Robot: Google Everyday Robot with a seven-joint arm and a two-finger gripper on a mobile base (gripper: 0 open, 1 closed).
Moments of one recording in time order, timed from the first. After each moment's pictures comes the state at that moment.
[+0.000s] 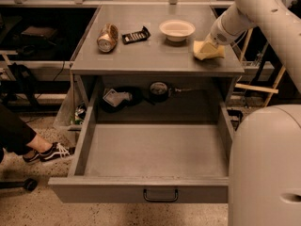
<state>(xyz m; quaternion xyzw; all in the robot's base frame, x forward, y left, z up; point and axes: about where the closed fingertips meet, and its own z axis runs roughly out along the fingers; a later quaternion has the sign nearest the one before) 0.801 -0.221 0.859 -0.49 0.81 -0.04 0.33</state>
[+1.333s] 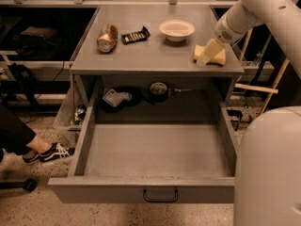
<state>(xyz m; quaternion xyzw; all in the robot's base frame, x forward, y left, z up) 0.793 -0.229 0.872 -0.48 0.81 -0.05 0.33</state>
